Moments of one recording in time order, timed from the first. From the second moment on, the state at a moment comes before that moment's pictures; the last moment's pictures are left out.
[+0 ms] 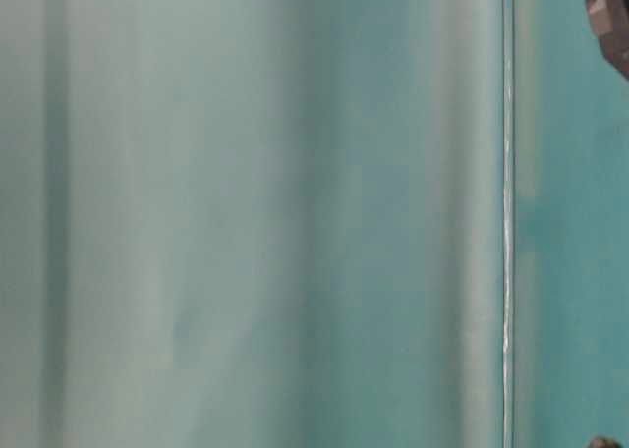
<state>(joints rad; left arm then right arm) -0.28 0.29 1.00 -0.06 -1.07 -0.15 0.47 0.40 0.77 0.67 -1.01 -0.10</state>
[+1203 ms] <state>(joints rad) -0.35 -0.13 1.31 -0.05 -0.82 -0.14 0.47 0.40 0.77 0.67 -1.01 -0.10</state>
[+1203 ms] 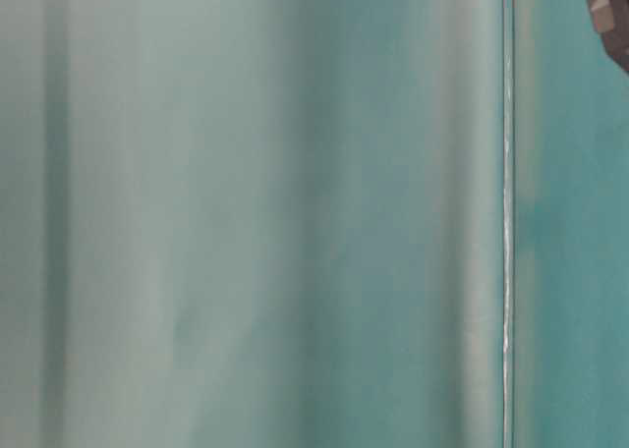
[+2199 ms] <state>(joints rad) -0.37 -0.06 1.26 -0.06 -0.79 -0.22 0.46 0.40 0.77 0.67 -1.01 -0.10</state>
